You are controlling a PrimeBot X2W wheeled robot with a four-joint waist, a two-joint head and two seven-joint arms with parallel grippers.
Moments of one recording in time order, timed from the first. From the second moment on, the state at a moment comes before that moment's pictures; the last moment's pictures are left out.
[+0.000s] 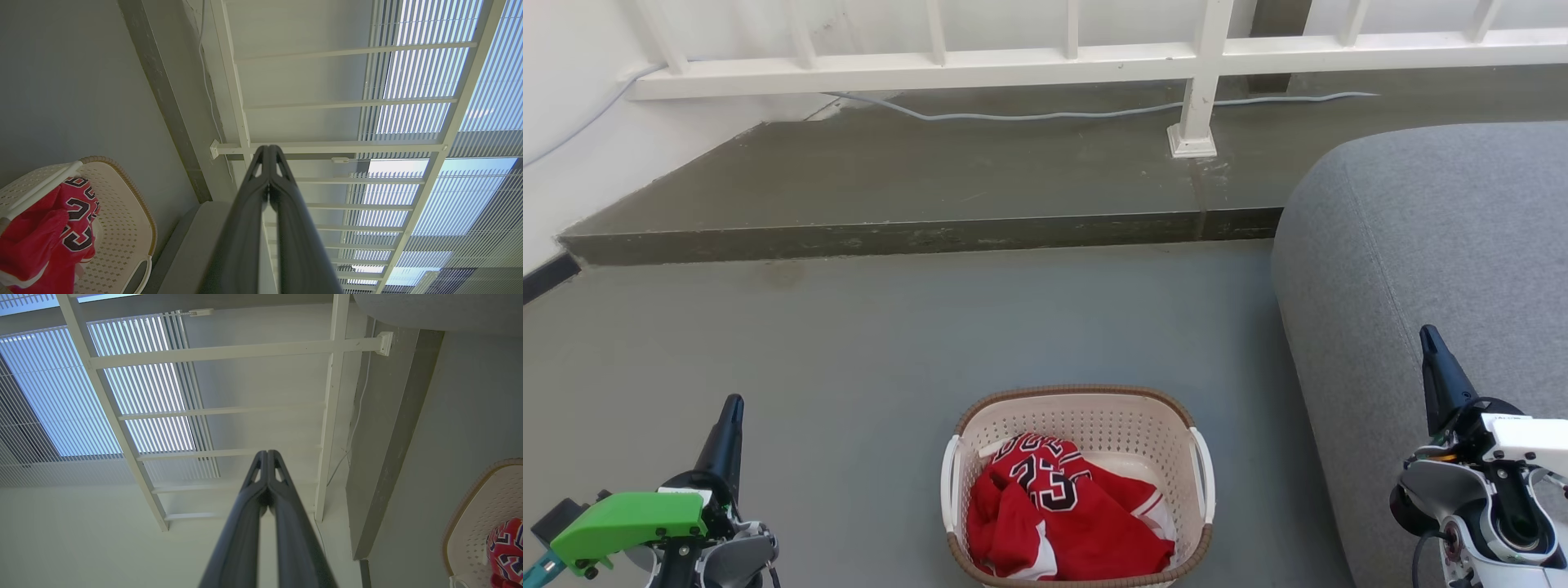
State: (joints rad) left arm -0.06 0.04 0.07 0.27 -1.62 -0.12 0.10; right arm -0.05 -0.06 -0.11 0.28 1.64 0.12 0.08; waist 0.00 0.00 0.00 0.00
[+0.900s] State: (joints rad) left arm 0.01 0.01 0.05 0.33 -1.60 -0.12 0.08; right arm 0.01 -0.03 -0.09 0.34 1.63 0.11 0.06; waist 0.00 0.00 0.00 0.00
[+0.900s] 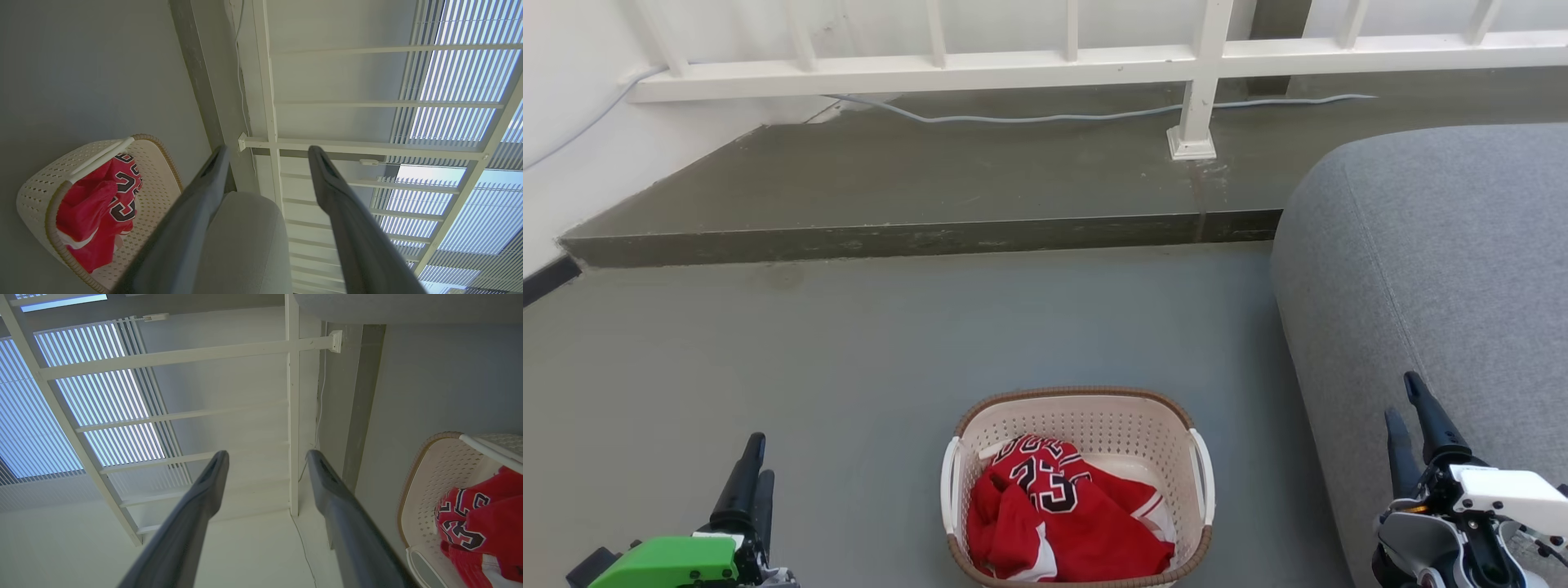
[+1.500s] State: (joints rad) left arm 0.01 0.03 0.02 0.25 -1.38 -0.10 0.02; right arm 0.01 -0.03 -0.05 0.28 1.40 0.10 0.00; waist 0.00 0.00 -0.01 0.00
